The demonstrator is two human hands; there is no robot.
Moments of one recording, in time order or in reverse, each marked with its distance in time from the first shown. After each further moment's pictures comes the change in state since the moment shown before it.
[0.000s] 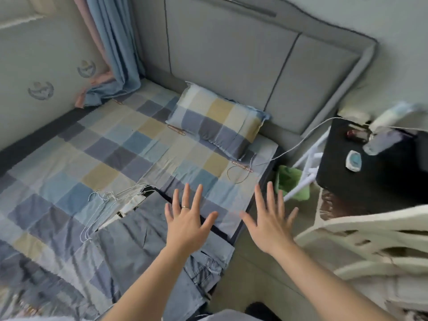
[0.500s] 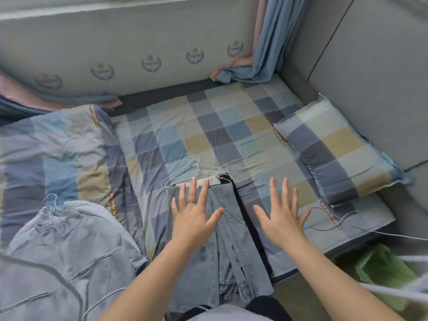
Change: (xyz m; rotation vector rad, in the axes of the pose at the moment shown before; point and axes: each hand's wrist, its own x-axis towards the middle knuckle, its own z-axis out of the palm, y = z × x) left_hand -0.024 -0.117 -0.042 -0.131 0.245 -0.582; right_hand 0.108 -0.164 0.016 -0.060 -0.177 -0.547
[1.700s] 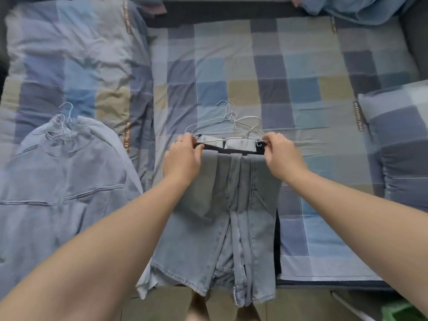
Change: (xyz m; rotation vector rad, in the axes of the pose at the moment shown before) left_hand 0.131 -0.117 0.075 -0.145 0.285 -0.440; right_hand 0.242 -0.045 0.121 0.019 -0.088 -0.470
